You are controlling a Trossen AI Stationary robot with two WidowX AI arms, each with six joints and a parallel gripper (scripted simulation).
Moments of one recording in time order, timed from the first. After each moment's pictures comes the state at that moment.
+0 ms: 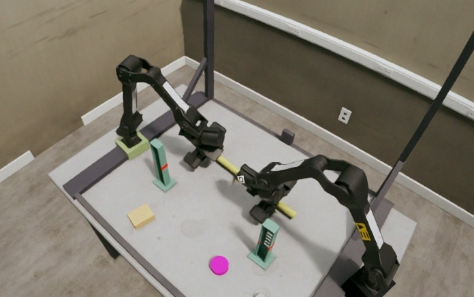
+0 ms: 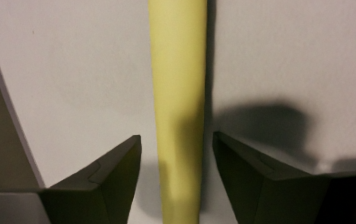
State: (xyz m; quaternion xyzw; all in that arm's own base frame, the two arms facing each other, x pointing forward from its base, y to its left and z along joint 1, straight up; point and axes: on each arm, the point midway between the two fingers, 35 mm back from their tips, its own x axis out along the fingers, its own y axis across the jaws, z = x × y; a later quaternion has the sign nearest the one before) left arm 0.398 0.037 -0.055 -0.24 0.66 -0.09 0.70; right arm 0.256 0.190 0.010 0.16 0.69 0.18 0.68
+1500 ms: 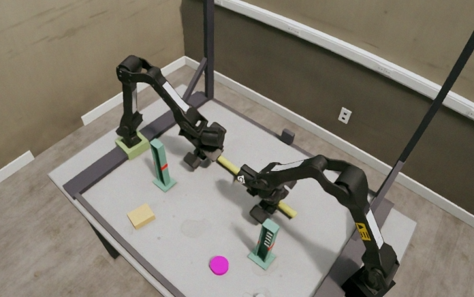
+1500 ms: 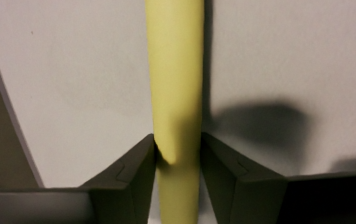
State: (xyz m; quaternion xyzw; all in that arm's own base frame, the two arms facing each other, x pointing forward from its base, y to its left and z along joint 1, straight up) left arm 0.398 0.037 -0.056 -0.24 0.66 -0.09 0.70; right arm 0.256 0.190 0.009 0.16 0.69 0.18 0.68
